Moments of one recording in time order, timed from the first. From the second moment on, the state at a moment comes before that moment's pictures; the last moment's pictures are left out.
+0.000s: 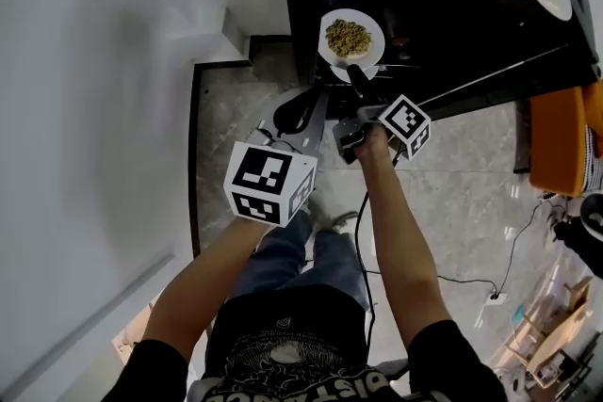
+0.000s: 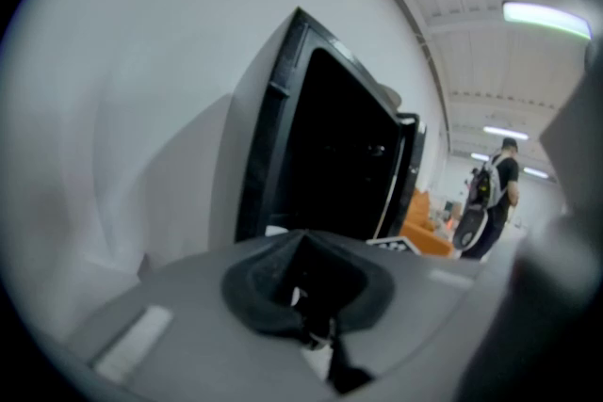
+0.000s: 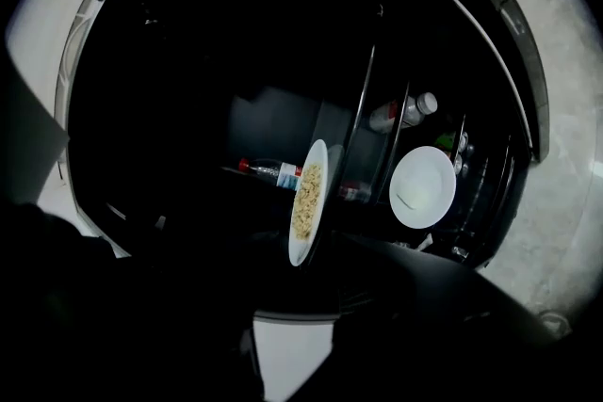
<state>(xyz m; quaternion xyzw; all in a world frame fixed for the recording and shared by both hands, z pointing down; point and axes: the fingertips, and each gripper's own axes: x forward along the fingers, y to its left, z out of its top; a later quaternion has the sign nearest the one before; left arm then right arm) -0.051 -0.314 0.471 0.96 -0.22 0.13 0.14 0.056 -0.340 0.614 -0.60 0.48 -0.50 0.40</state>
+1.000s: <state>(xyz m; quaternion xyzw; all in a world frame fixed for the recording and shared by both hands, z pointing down) -0.062 -0.332 0.471 0.95 -0.22 0.15 0.14 0.062 -0.348 0.630 -0.56 0.39 -0.57 0.46</state>
